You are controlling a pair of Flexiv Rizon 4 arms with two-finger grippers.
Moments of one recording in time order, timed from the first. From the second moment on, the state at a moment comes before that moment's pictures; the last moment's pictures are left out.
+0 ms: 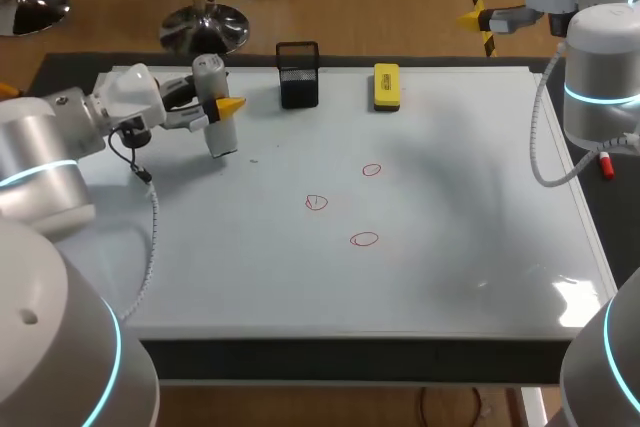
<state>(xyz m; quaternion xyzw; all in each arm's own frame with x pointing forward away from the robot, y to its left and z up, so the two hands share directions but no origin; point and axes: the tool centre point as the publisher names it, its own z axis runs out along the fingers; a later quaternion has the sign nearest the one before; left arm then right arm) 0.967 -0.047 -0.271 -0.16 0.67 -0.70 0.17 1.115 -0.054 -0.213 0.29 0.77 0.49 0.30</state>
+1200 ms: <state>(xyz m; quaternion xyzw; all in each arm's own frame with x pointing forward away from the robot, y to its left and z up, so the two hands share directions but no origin) 0.968 -0.047 -0.271 -0.16 0.67 -0.70 0.17 1.125 -0.015 -0.199 0.10 0.84 0.44 0.29</state>
